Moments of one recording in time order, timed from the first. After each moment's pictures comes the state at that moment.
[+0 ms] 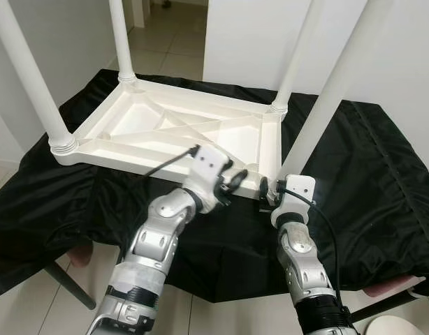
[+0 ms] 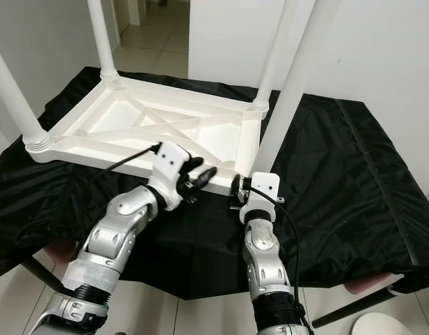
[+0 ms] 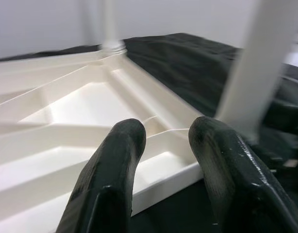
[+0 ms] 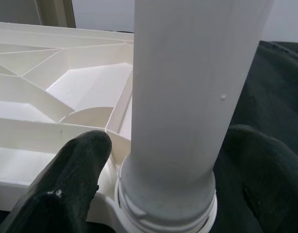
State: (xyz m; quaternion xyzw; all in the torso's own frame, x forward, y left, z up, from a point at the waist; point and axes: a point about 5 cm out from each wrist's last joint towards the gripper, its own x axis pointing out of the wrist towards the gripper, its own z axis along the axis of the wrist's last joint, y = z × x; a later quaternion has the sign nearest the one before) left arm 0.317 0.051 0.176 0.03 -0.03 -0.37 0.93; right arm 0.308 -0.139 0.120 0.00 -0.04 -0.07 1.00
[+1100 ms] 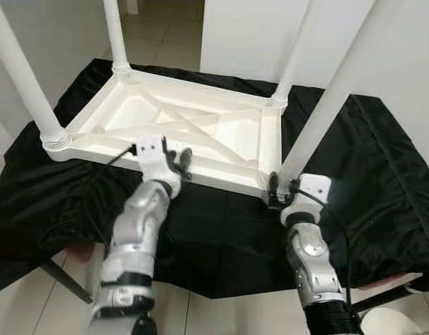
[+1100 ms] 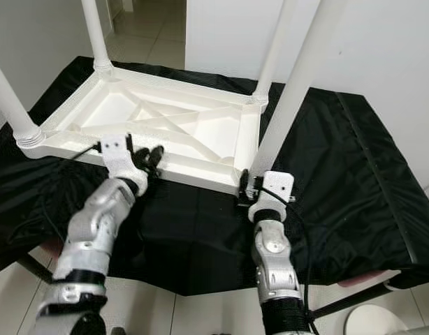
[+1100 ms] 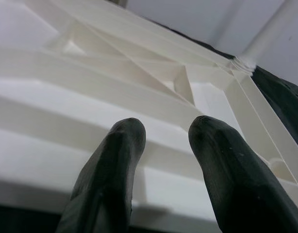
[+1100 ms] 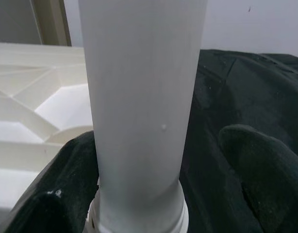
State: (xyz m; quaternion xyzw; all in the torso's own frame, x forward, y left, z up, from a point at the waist) left arm 0.351 0.111 0.179 -0.15 0.00 -0.13 0.98; right arm 0.303 -0.155 0.132 0.02 -0.08 -0.07 0.99
